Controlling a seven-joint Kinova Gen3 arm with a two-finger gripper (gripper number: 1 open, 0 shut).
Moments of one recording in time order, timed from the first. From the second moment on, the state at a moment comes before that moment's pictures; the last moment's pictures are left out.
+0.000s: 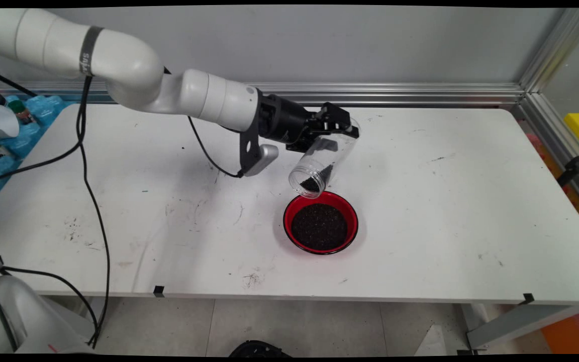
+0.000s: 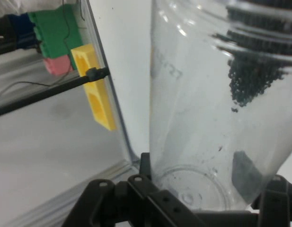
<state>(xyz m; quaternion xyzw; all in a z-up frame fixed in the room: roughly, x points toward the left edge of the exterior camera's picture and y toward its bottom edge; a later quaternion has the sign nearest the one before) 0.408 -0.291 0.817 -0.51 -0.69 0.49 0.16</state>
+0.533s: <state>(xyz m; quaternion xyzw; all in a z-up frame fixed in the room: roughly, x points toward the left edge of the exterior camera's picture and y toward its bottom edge) 0.417 -0.296 0.830 -0.44 -0.75 0.44 0.21</state>
